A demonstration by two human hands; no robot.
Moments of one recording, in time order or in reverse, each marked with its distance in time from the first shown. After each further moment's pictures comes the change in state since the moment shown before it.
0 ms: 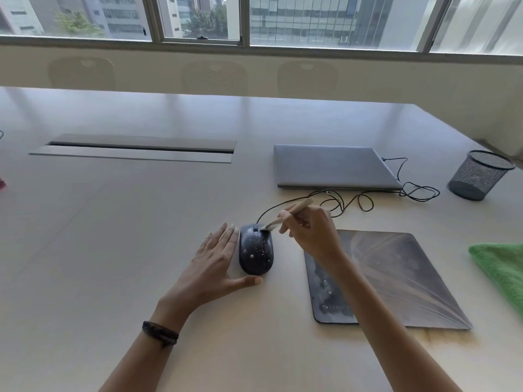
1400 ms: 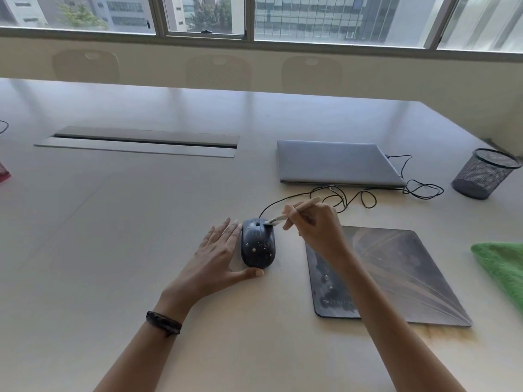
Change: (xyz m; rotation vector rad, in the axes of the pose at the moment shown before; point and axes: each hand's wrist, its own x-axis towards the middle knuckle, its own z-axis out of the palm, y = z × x) left_hand 0.001 -0.002 0.003 -0.055 0.017 0.016; right_hand -0.005 -0.006 -0.007 0.001 -0.031 -0.002
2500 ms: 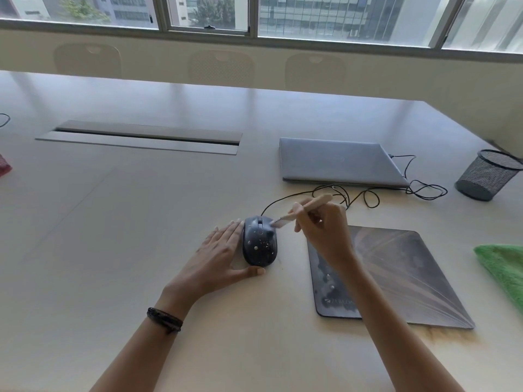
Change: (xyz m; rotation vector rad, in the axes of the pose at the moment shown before) left_hand 0.001 -0.002 0.004 -0.029 0.024 -0.001; right_hand -0.002 0.006 0.003 0.074 0.109 -0.122
